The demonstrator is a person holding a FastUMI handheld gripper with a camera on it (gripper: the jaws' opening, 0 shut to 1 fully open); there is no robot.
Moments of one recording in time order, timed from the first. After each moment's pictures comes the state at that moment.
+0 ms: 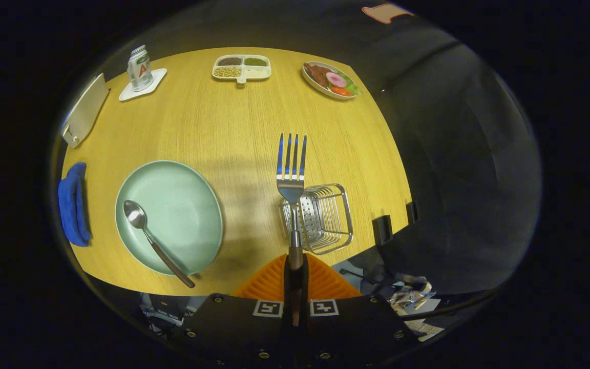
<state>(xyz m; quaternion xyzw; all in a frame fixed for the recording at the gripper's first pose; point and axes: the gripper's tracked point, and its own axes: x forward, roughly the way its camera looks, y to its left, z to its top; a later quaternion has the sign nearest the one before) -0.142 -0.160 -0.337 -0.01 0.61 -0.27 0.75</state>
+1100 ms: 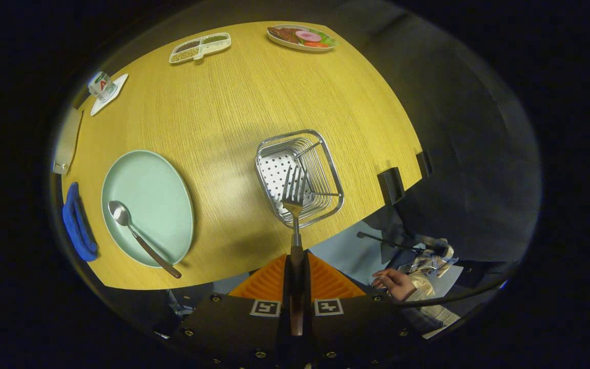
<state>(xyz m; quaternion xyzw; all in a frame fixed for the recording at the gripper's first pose) -0.175 -0.178 -0.366 0.09 0.66 -0.27 0.70</state>
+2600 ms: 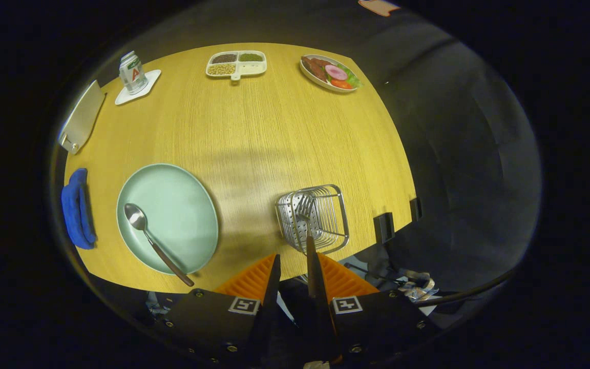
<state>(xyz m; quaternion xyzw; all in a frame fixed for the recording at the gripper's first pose) -0.127 -0.160 -0.333 -0.01 0.62 -0.24 0.75</state>
